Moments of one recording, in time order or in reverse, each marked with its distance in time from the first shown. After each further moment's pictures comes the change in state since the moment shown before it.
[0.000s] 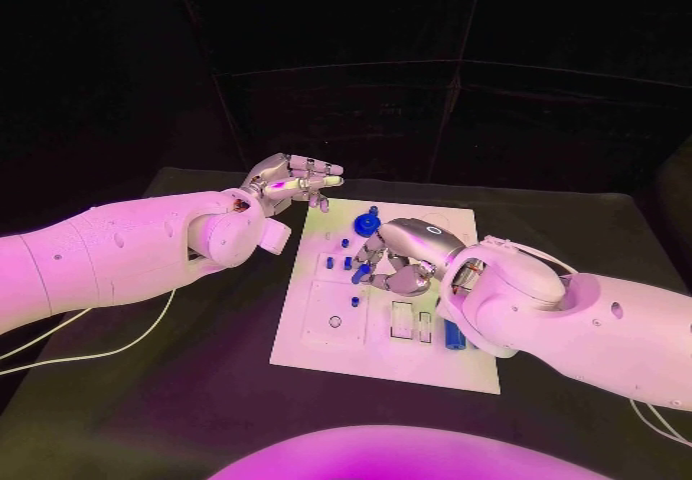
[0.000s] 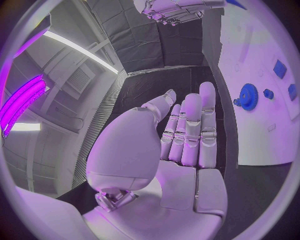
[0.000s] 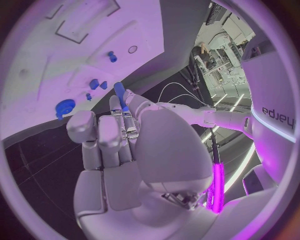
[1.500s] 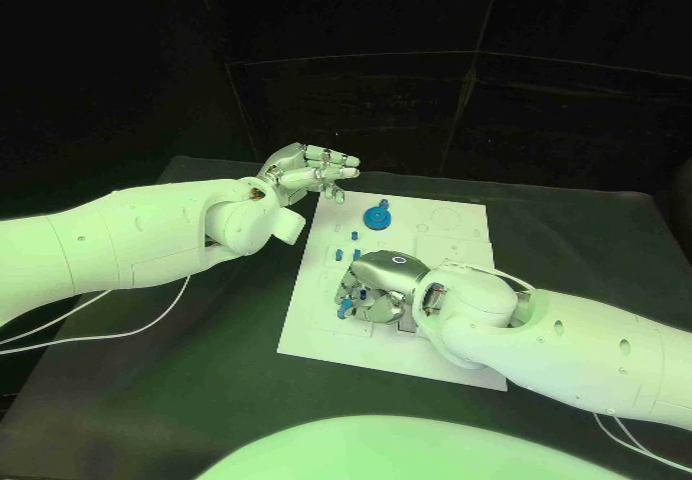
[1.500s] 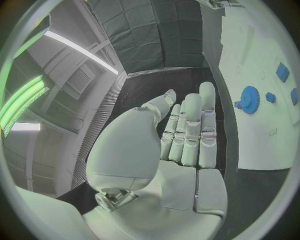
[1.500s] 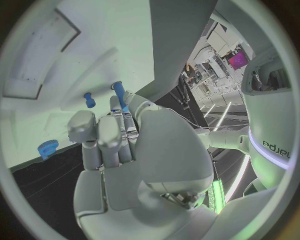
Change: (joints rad) left arm 0.001 0.014 0.000 -0.005 0.000 0.004 -0.001; left_hand 0.000 0.000 -0.003 -0.003 0.000 0.000 0.000 0.004 0.000 0.000 0.000 0.000 0.000 0.000 0.000 0.000 -0.002 0.000 0.000 0.000 -0.004 -0.001; right arm -0.094 0.141 -0.006 -0.133 -0.091 0.150 0.074; right_hand 0.000 0.000 0.005 0.000 -0.009 -0.002 -0.001 -0.008 -0.002 0.000 0.000 -0.004 0.000 0.000 0.000 -0.001 0.000 0.000 0.000 0.000 0.000 0.002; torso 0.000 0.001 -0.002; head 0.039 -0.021
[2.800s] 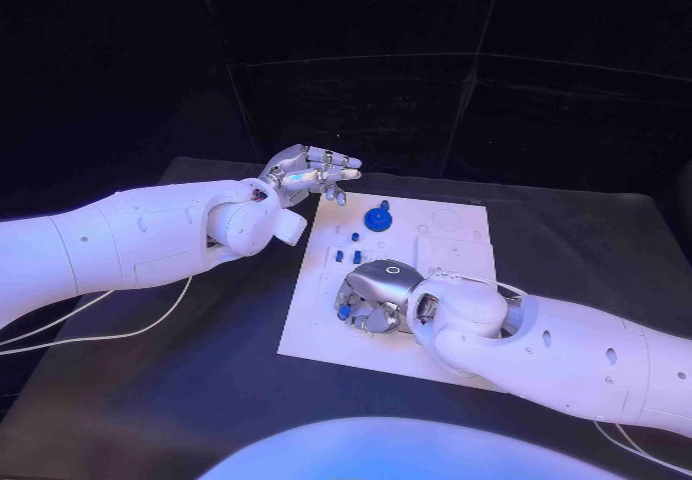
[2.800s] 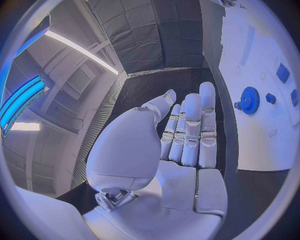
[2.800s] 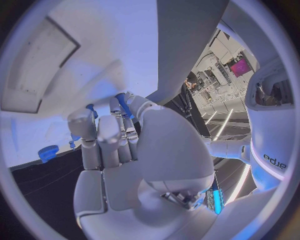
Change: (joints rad) left arm 0.000 0.005 0.000 -0.004 0.000 0.004 -0.002; left_hand 0.000 0.000 0.000 0.000 0.000 0.000 0.000 0.000 0.000 -0.004 -0.004 0.006 0.000 0.000 0.000 0.000 0.000 0.000 0.000 0.000 0.000 0.000; right arm -0.001 0.026 -0.035 -0.019 -0.060 0.010 -0.037; right_hand -0.057 -0.046 0.016 0.001 0.000 -0.096 0.037 -0.009 -0.003 -0.086 0.043 -0.059 -0.002 0.000 0.018 -0.004 -0.030 0.000 -0.047 0.029 -0.022 -0.068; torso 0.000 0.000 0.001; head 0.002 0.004
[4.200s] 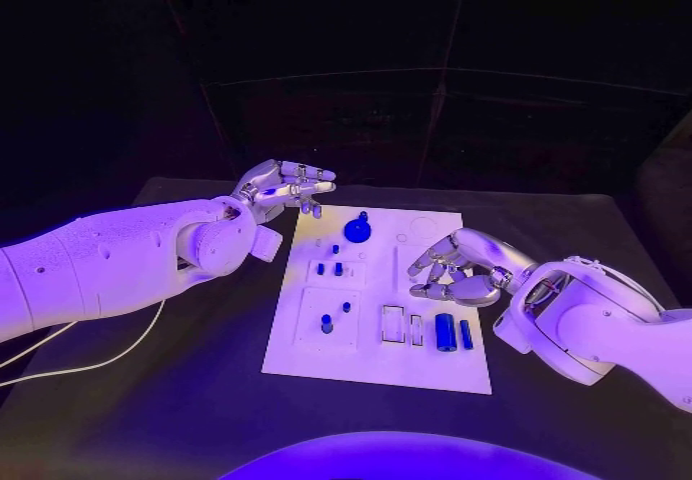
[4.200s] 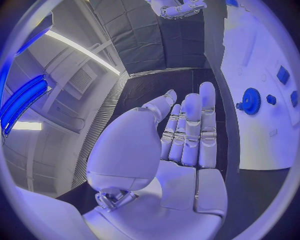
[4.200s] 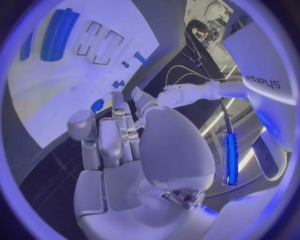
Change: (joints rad) left arm 0.000 -0.030 -0.001 0.026 0.000 0.000 0.010; left_hand 0.005 0.005 0.000 0.000 0.000 0.000 0.000 0.007 0.000 0.000 0.000 0.005 0.001 -0.004 -0.004 0.000 -0.002 0.000 -0.003 0.003 0.000 -0.001; right arm 0.074 -0.479 0.041 0.285 0.463 -0.239 0.025; right_hand -0.051 -0.003 -0.178 0.046 0.056 0.015 -0.049 0.059 0.017 0.169 -0.065 0.263 0.081 0.004 -0.037 0.095 0.129 -0.009 0.049 -0.035 0.031 0.077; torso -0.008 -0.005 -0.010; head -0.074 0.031
